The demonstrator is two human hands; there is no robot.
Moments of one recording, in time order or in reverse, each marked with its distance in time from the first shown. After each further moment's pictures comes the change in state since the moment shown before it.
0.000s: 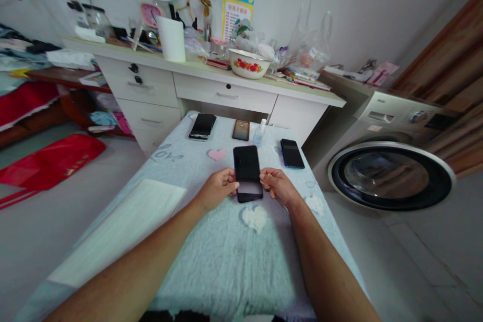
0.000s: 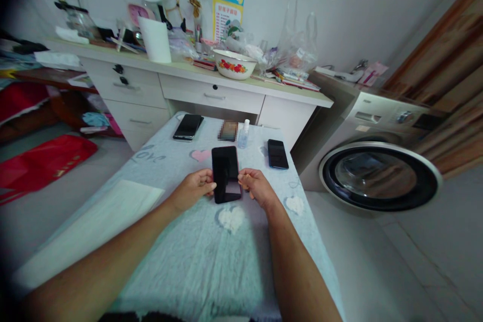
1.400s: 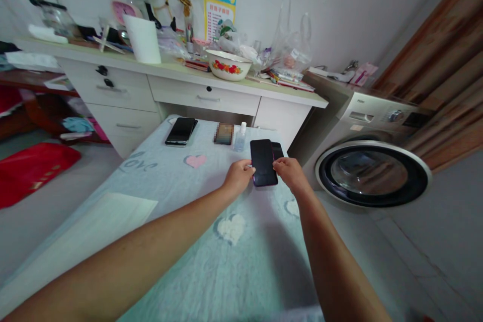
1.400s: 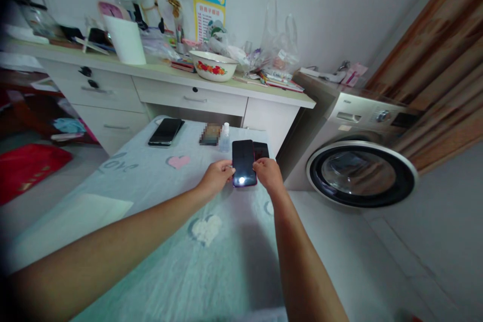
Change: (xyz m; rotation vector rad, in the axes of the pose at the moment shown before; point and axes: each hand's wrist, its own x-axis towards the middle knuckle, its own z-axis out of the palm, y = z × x) left_hand 0.098 0.003 0.103 0.098 0.197 0.003; right_hand 0.006 -0.045 -0.089 -0.794 0.518 -0.026
